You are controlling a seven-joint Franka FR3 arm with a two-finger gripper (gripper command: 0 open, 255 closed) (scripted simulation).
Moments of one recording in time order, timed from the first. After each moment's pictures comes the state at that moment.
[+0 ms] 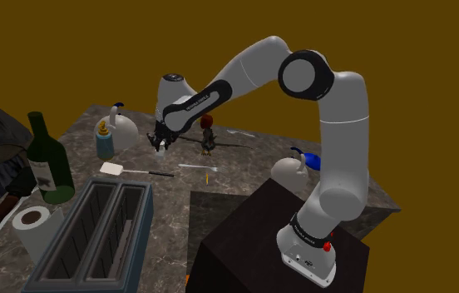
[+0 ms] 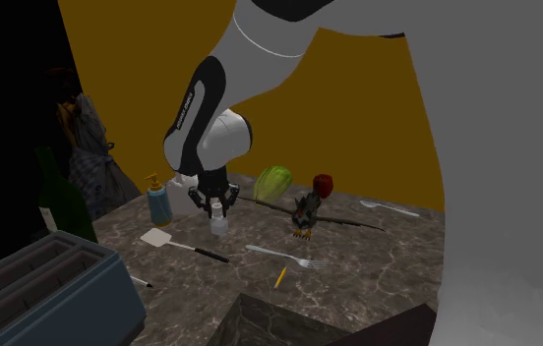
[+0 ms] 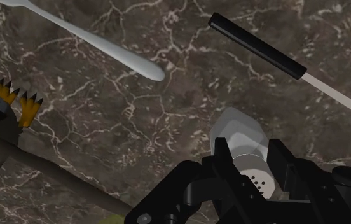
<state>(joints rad) 0.07 0.55 0.12 -1.88 -0.23 2.54 0.61</state>
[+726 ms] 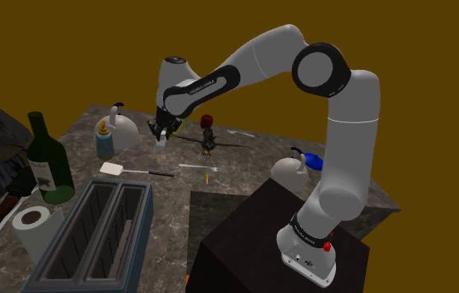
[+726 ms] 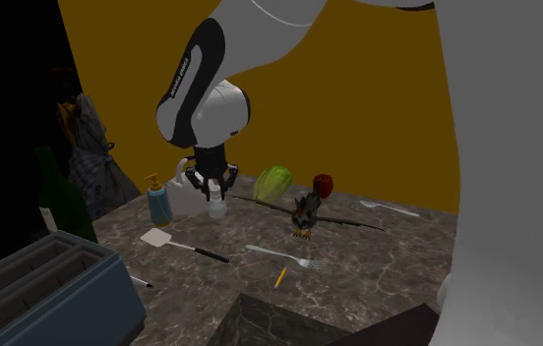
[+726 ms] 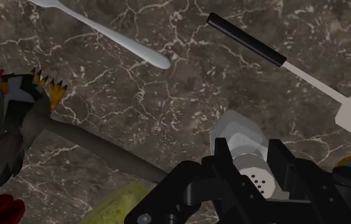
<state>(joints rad) 0.06 0.44 0.14 -1.88 -0.20 2.43 0.58</state>
